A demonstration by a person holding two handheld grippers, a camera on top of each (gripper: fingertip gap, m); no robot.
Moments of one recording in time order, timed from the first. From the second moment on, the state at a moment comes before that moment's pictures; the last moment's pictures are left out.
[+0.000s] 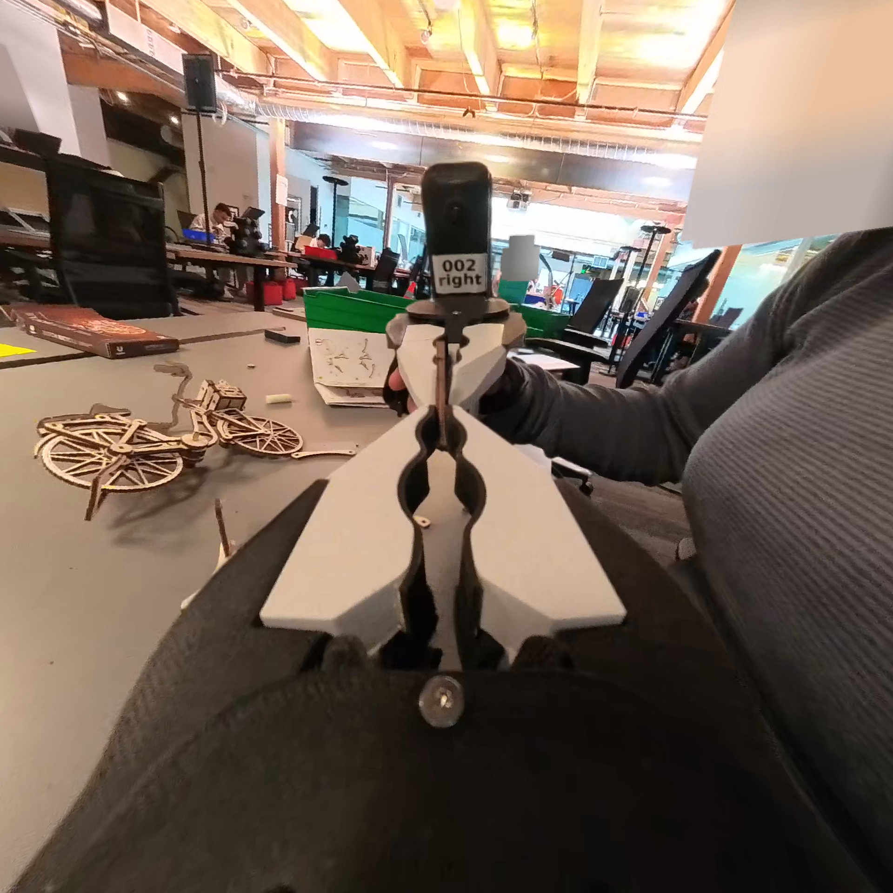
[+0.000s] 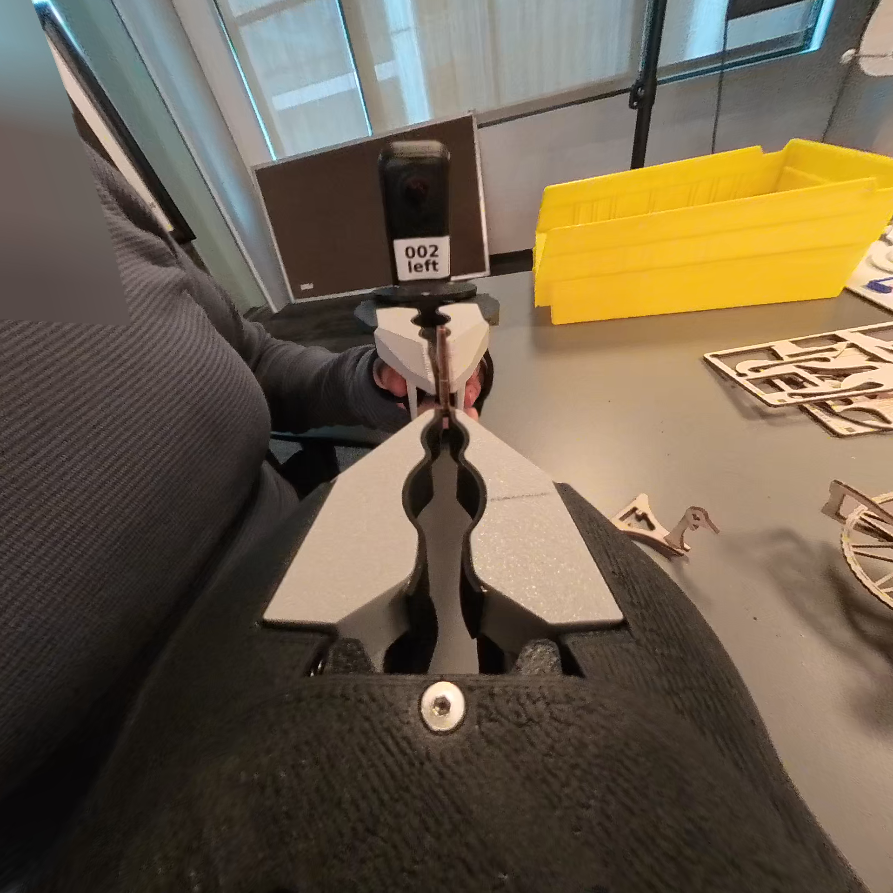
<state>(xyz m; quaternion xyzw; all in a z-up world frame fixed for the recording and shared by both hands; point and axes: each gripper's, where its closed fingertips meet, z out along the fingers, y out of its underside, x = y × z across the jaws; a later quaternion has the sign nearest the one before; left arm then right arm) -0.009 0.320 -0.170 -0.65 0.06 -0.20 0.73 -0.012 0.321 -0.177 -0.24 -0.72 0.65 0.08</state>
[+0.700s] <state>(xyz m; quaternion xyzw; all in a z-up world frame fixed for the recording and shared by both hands) -0.085 0.344 -0.212 -0.77 0.00 -0.08 0.64 -0.091 0.391 -0.262 -0.33 -0.82 0.46 0.05</state>
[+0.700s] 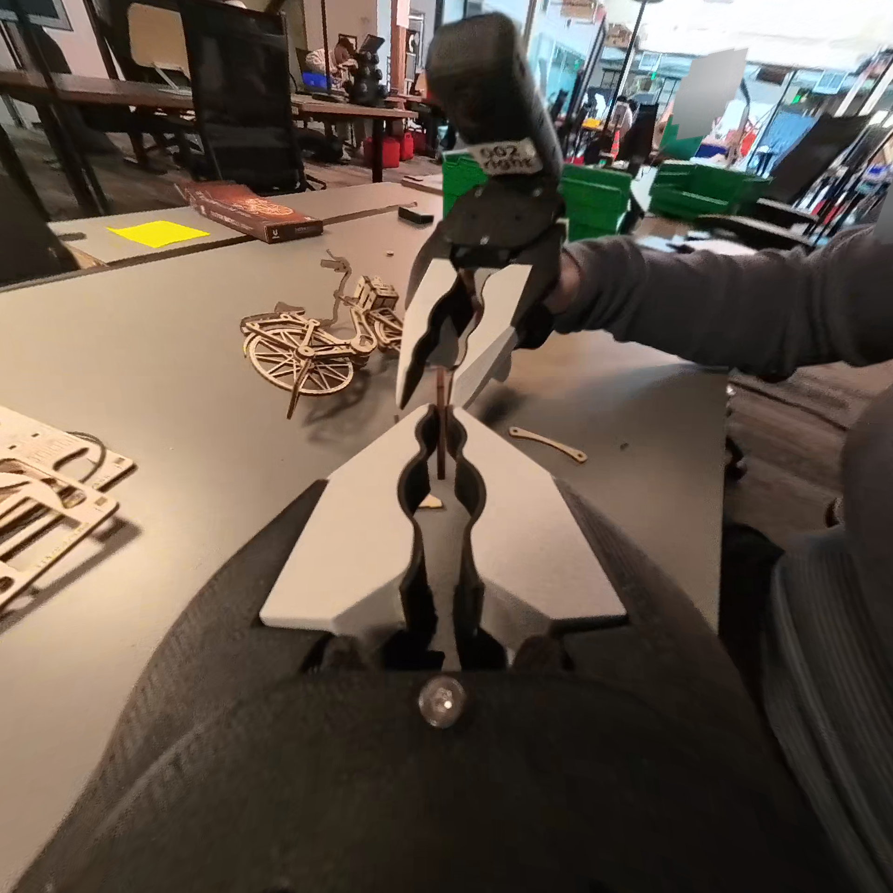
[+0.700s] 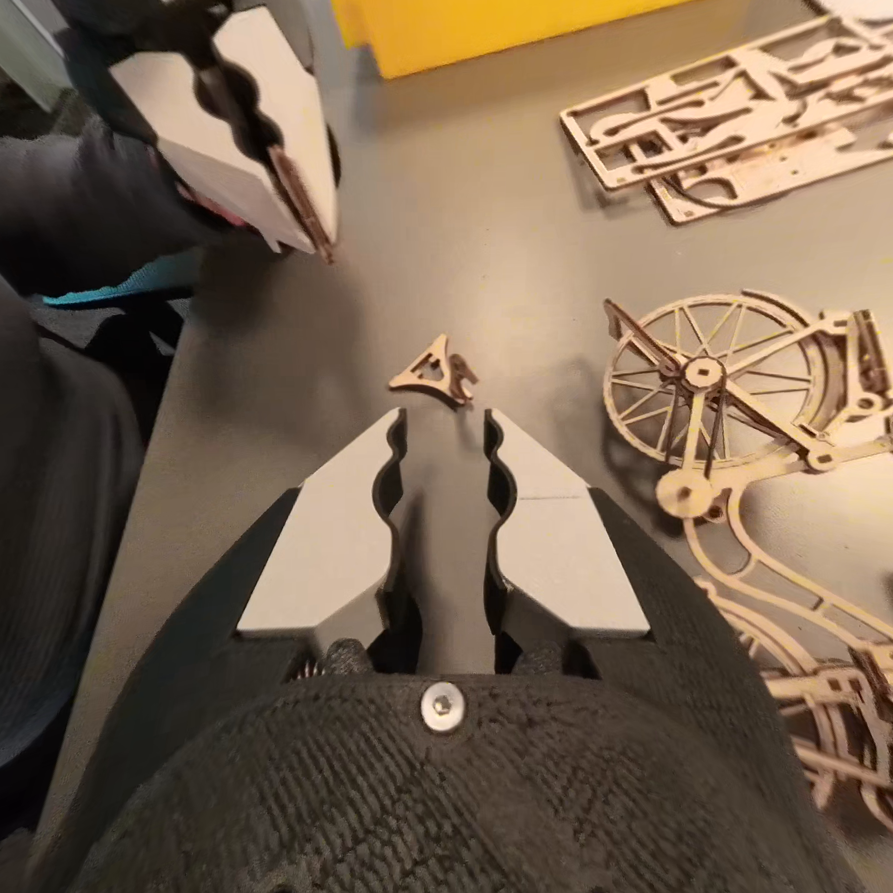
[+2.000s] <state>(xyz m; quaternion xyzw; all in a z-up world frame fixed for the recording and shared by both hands) -0.093 0.352 -0.234 -0.81 0.06 -0.07 0.58 -0.102 0.384 -0.259 -0.23 -0.85 0.48 0.01</state>
